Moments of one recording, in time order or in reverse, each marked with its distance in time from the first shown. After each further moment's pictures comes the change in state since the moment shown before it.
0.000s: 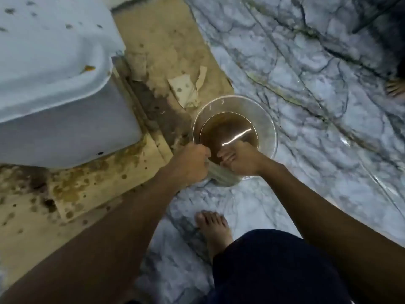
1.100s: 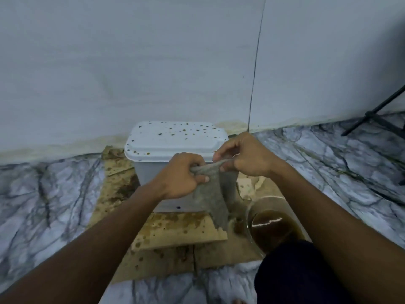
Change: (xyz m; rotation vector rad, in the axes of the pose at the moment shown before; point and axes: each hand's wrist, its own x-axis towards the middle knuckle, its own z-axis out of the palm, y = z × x) left_hand -0.233 -0.006 -0.176 -0.169 0.740 0.066; right_hand -0.115 -0.273 -0.054 -0.065 0.199 -0.773
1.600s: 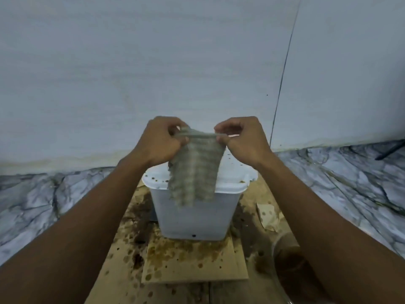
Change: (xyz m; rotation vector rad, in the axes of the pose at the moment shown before) left_hand 0.071 -0.035 -0.126 0.113 0.407 -0.123; right_hand 0.124 -0.039 0.015 0.161 0.402 -0.073
